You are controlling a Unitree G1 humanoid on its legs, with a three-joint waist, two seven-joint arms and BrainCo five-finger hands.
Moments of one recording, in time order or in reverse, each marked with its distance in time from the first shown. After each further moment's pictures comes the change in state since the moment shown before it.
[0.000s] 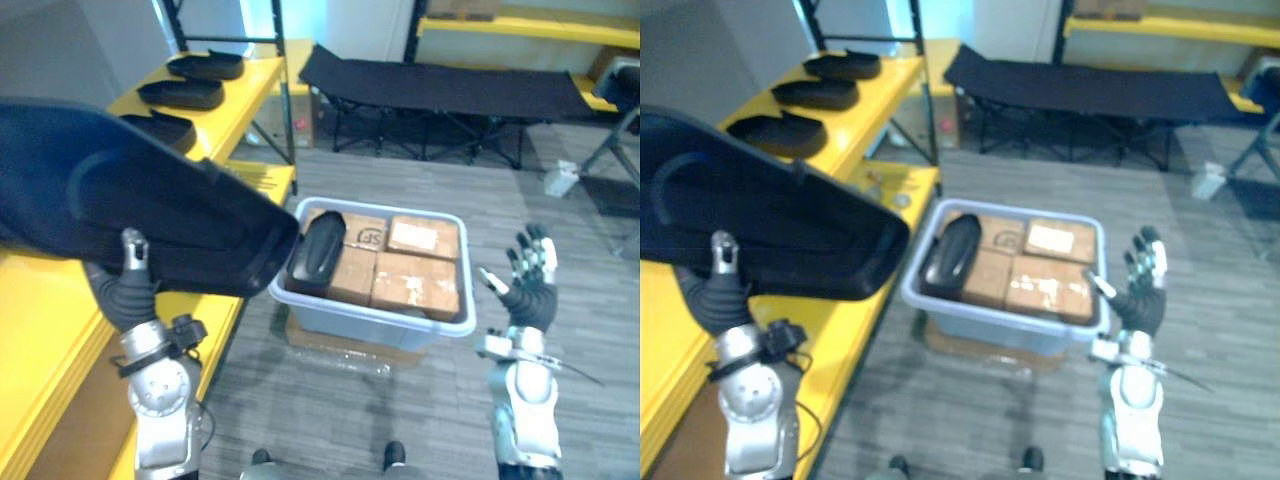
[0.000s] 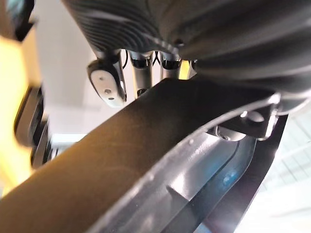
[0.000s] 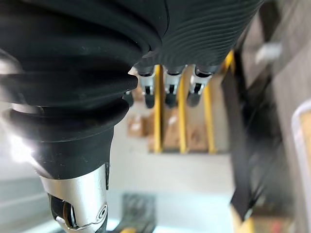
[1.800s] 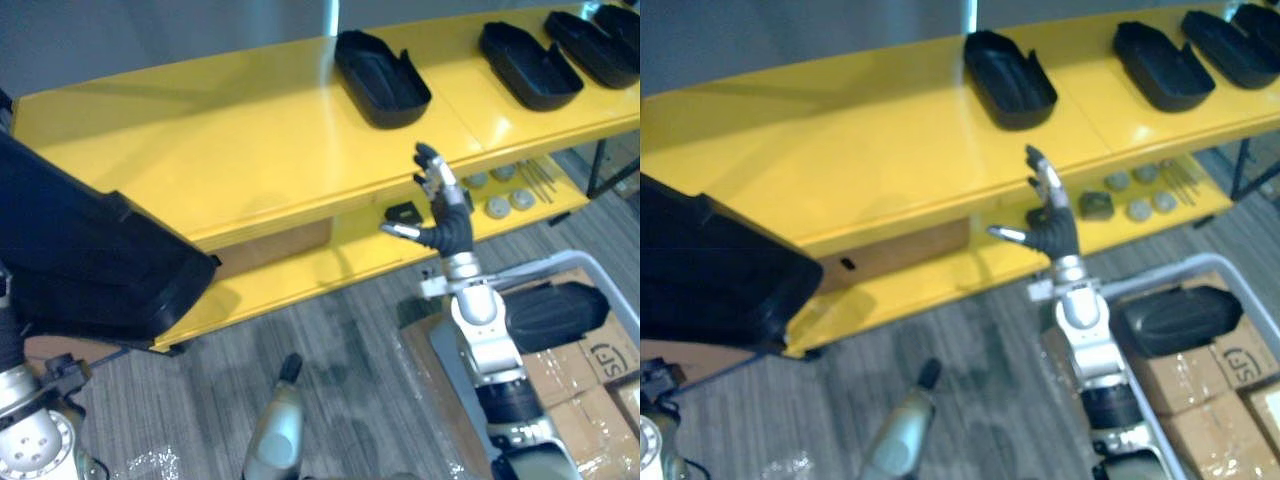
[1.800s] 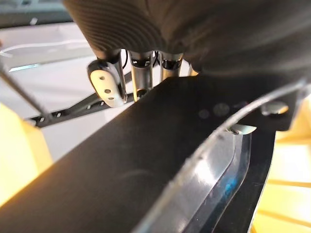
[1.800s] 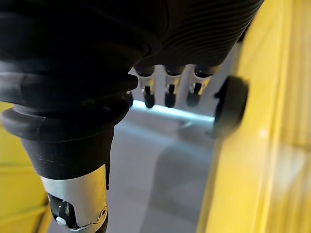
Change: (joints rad) left arm 0.106 0.203 0.325 0.033 -0.095 -0.107 -0.191; right arm -0.358 -0.142 0.228 0.121 -0.161 0.027 0.057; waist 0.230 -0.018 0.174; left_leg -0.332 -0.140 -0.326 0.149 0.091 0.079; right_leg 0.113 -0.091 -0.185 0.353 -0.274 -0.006
